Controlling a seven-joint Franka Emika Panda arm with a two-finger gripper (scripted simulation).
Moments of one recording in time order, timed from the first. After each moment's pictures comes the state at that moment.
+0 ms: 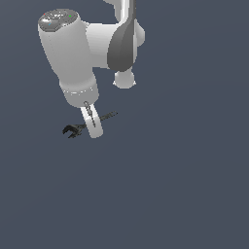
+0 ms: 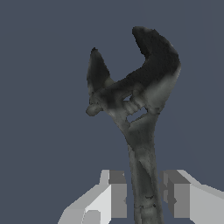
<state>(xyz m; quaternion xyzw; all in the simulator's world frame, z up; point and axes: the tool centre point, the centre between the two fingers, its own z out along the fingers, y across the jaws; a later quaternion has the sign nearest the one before) 0.020 -0.117 0.263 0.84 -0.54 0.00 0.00</state>
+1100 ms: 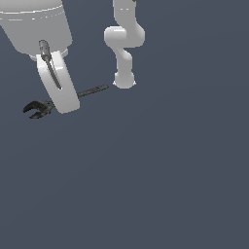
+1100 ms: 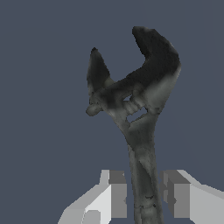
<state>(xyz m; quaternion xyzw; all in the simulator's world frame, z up) 0.064 -0.132 0.409 0.85 -0.53 0.00 0.00</state>
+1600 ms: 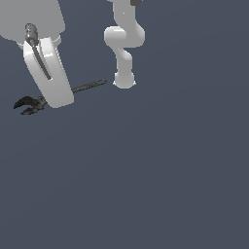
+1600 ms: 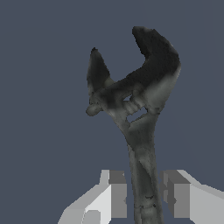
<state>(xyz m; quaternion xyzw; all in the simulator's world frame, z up) 0.072 -0.134 0.429 0.85 -0.53 0.00 0.00</state>
